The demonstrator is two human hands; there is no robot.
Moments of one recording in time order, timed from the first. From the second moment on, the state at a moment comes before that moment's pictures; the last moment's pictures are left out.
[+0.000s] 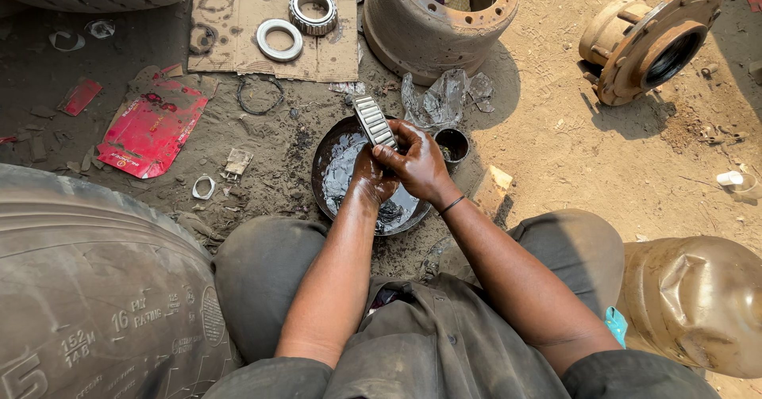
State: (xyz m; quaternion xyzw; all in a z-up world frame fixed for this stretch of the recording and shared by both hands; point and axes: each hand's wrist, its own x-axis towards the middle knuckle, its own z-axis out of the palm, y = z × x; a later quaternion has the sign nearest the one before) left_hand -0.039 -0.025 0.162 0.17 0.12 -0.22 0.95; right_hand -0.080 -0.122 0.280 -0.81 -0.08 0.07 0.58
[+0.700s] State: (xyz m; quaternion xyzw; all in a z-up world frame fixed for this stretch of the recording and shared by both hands) left_hand -0.045 -0.022 0.192 0.23 0.24 -0.14 0.93; right_hand -0.083 -0.127 0.293 -0.74 -0.03 0.08 0.66
